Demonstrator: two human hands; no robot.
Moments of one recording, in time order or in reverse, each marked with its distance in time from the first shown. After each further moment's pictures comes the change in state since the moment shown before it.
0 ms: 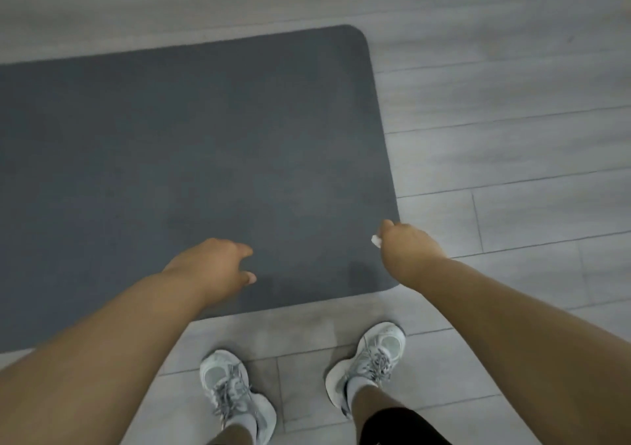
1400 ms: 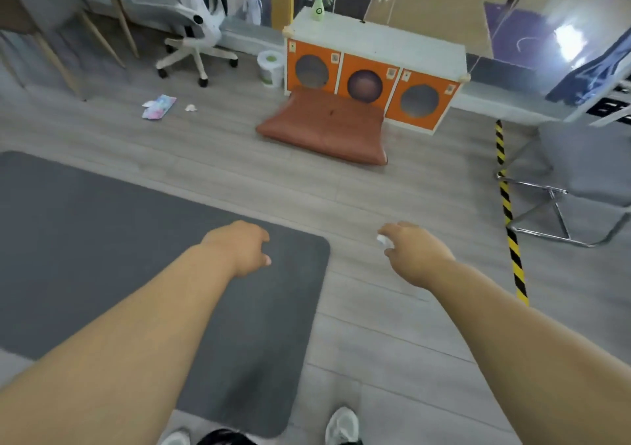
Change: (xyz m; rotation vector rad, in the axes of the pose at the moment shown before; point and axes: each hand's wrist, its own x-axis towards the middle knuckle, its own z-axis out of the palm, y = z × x) left_hand -0.285 0.247 -0.345 -0.277 0.465 -0.185; right_hand -0.211 0.164 -0.507 -0.180 0.400 -0.405
